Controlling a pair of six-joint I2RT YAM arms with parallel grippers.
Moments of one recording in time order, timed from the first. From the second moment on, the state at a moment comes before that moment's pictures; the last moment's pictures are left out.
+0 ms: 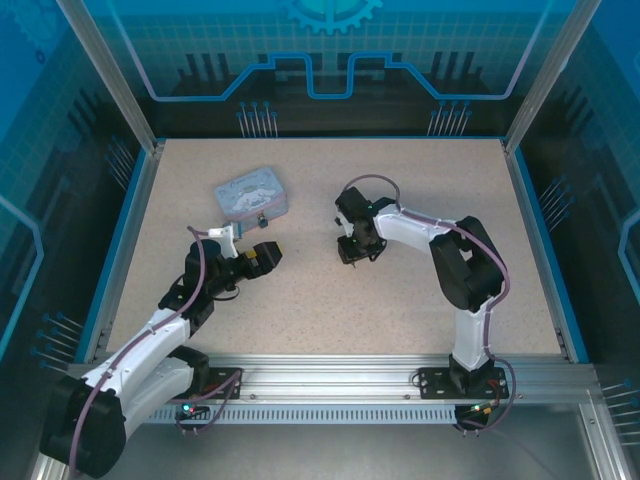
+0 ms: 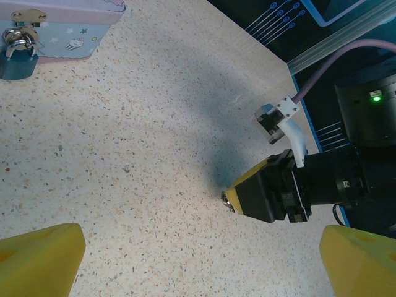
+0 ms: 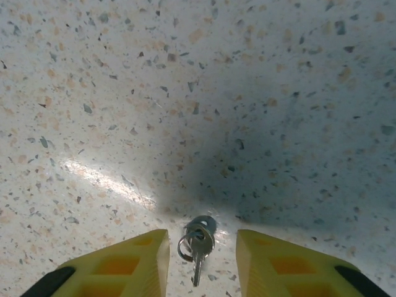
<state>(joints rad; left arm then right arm) -0.29 0.87 0.37 0.10 0.31 -0.72 0.59 1.96 1.35 -0.74 -0.06 0.22</state>
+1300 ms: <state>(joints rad) -0.43 0.96 0.41 0.19 0.35 -0.78 0.58 1.55 1.03 -0.39 -0.19 0.54</state>
